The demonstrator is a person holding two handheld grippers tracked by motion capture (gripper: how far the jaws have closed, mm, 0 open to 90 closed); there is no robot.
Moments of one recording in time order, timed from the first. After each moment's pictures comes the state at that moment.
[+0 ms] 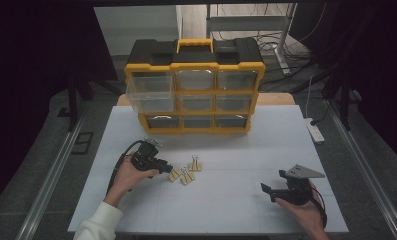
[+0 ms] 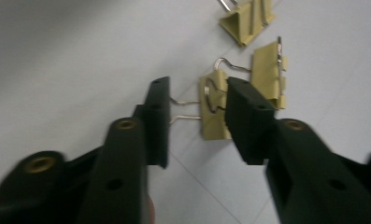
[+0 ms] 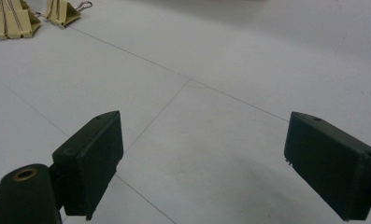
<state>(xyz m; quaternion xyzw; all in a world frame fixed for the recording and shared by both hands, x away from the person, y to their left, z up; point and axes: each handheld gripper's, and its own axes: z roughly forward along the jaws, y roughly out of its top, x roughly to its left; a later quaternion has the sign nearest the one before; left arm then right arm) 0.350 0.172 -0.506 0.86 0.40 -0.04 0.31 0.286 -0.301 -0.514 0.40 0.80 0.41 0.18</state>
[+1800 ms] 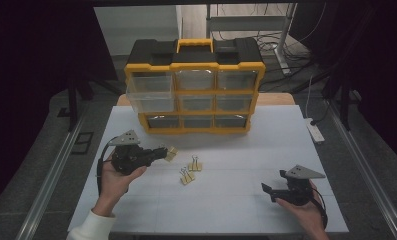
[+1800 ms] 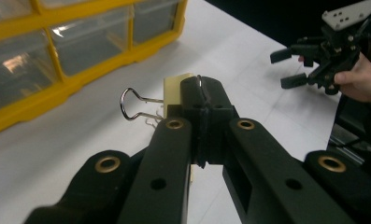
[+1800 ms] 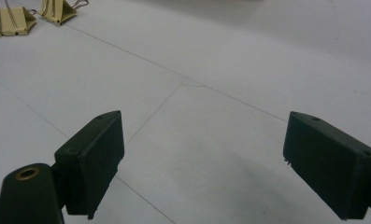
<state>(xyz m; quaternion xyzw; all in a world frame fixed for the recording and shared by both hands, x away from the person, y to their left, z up) 0.282 0.189 -0.412 0.78 0.36 0.08 0.51 0.285 -0.301 -0.514 0.40 0.80 0.41 0.18</state>
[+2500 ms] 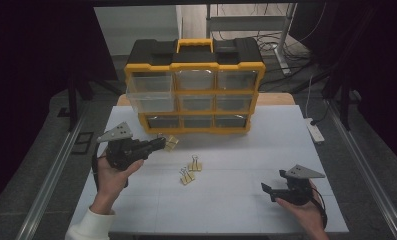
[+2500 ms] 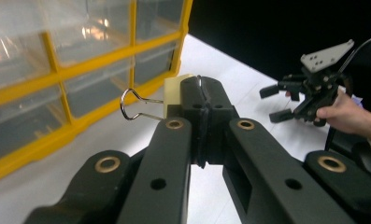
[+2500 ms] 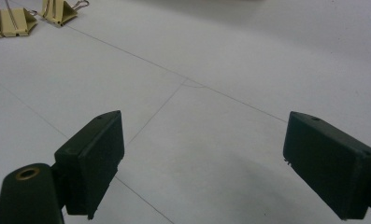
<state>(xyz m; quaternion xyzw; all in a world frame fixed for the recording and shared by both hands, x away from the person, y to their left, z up) 0.277 0.191 -0.381 0.75 0.34 0.10 0.55 0.285 -0.301 -0.513 0.40 0.80 0.40 0.18</state>
